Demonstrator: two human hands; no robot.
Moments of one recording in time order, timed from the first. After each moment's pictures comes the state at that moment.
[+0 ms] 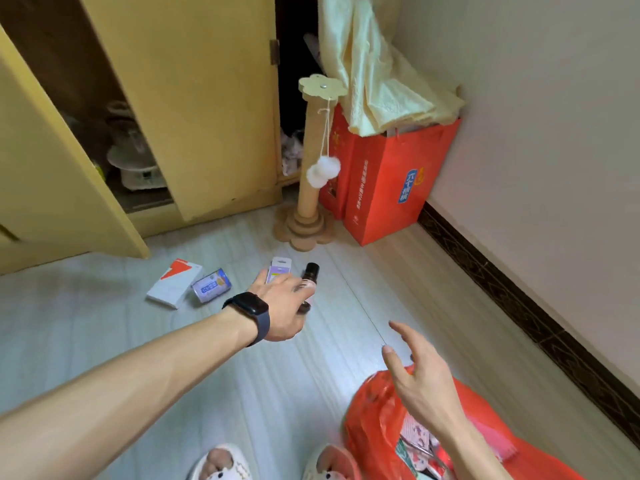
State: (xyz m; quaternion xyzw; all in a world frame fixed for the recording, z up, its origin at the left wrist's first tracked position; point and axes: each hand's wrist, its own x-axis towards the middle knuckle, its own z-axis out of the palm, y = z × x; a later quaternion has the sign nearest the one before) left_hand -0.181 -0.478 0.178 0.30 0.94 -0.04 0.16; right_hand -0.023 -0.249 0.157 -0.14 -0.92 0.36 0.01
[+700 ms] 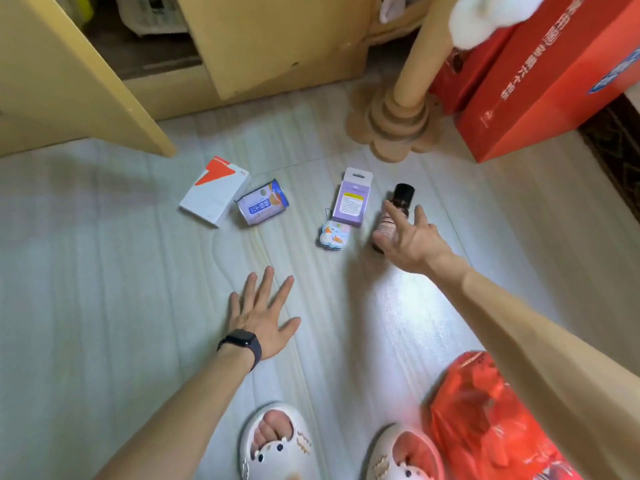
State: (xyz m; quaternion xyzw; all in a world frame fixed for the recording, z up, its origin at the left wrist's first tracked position) left_hand -0.168 -0.636 -0.097 0.03 0.95 0.01 0.31; right_hand -0.298 -0.350 -0.029 -0.07 -0.95 0.13 -0.28
